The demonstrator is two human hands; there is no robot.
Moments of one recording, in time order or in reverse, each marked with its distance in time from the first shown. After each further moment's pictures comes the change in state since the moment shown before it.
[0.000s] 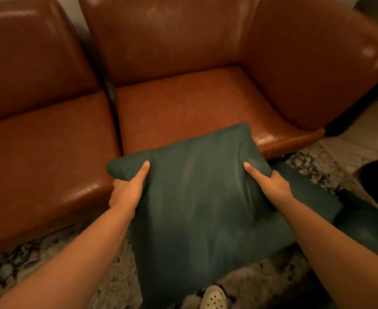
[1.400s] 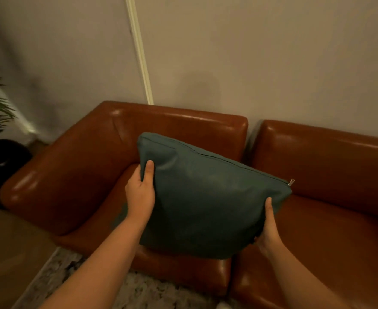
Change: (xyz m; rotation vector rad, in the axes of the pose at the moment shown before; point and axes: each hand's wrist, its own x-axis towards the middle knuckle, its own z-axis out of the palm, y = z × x) left_hand 0.020 0.179 -0.404 -0.431 0.548 0.556; right_hand -0.188 -0.350 0.280 0.451 -0.661 -0.029
